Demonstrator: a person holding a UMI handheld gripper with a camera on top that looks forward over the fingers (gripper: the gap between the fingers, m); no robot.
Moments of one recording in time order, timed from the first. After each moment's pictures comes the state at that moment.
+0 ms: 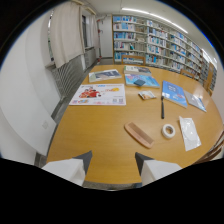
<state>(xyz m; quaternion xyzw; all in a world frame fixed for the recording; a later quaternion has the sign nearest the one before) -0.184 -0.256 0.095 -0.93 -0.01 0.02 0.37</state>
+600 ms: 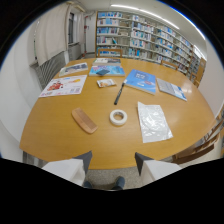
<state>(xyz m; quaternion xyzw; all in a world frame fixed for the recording) 0.016 -0.304 0.079 -0.94 0.03 -0.04 0.35</state>
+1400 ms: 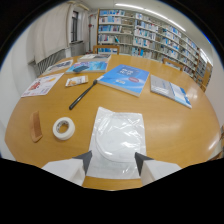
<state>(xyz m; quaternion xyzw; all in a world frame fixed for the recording) 0.194 -0.203 0.008 -0.94 -0.02 -0.02 0.35</state>
